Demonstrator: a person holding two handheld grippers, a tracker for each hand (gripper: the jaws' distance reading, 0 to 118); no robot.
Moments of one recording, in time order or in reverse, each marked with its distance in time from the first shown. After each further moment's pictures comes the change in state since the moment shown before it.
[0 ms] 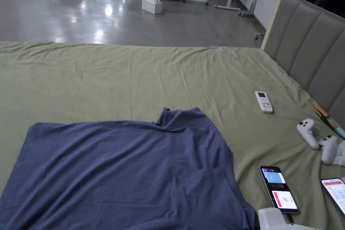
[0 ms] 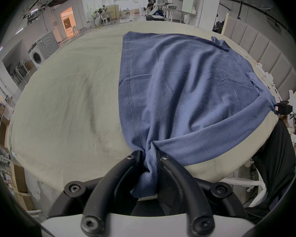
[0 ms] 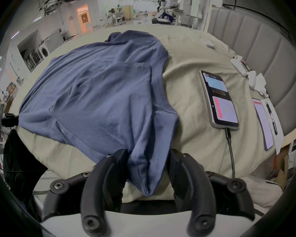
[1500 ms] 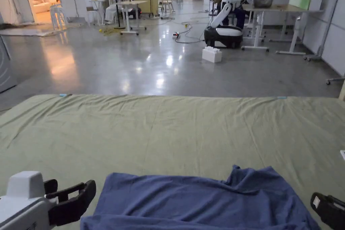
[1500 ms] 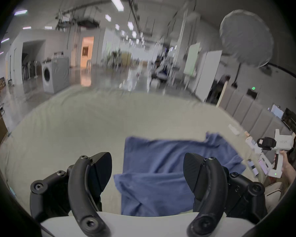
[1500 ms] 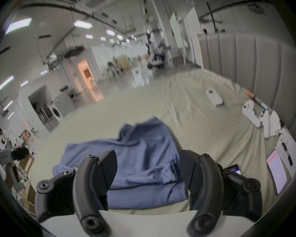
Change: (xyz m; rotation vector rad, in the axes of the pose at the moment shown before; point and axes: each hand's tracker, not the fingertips) left arm -0.012 0.144 0.130 0.712 -0.036 0.120; right arm -0.016 0.144 0.100 0.634 0.128 -0.250
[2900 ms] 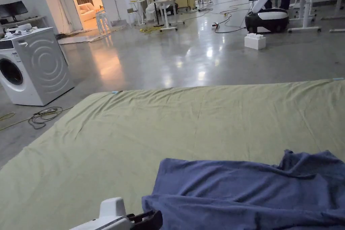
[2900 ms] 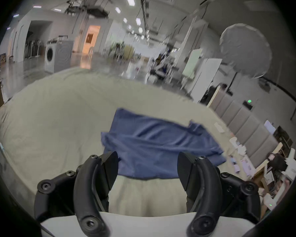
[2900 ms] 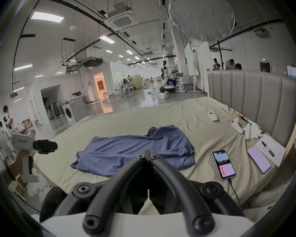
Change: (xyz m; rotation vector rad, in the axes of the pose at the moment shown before) left arm -0.020 -0.100 -0.047 -0.384 0.023 0.196; right arm -0.055 -0.086 0.126 0.021 0.017 0.118
